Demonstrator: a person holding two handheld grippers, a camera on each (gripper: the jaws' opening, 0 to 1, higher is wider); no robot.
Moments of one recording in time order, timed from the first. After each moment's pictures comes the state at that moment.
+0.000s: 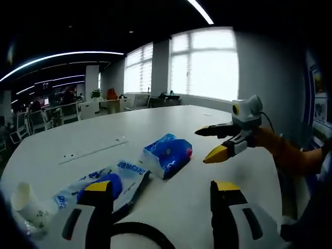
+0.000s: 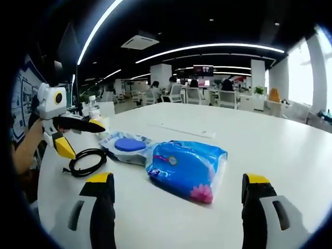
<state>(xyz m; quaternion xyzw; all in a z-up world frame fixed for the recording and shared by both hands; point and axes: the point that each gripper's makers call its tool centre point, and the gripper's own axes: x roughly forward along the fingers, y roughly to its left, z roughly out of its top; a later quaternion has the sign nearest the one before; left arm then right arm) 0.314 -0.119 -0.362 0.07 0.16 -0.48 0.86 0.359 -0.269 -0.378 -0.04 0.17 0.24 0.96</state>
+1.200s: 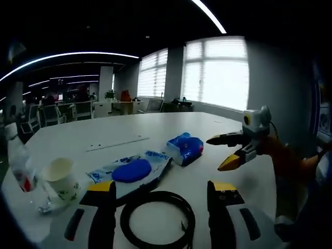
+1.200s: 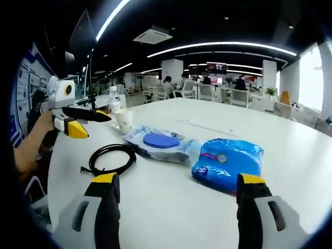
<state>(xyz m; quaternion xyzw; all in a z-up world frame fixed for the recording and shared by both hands) 0.307 -0.020 -0.348 0.04 0.16 -0.44 0.88 0.322 -0.186 -0.382 -0.04 0.19 0.29 0.94</state>
